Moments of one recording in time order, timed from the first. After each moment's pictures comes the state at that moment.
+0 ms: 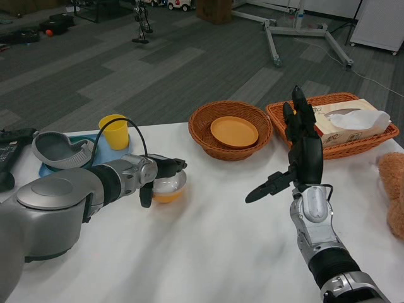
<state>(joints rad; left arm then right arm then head) -1.13 0.29 -1.48 1.14 -0.09 0.03 -0.10 -0.50 -0.21 0.13 0.70 0.26 -0.81 -0.15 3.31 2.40</state>
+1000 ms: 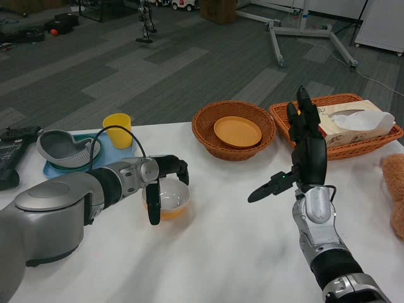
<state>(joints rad) -1.08 0.30 -1.32 1.12 -0.21 0.03 -0.07 -0.50 -0.21 0.13 0.70 0.27 -0.81 -0.15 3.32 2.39</state>
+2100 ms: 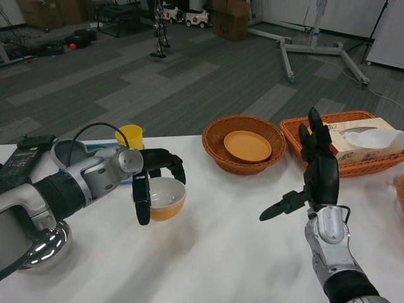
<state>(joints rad) -0.89 0.65 -0.80 0.39 0.07 0.37 -0.36 -0.52 -0.23 0.15 0.78 0.28 -0.81 -0.15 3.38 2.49</state>
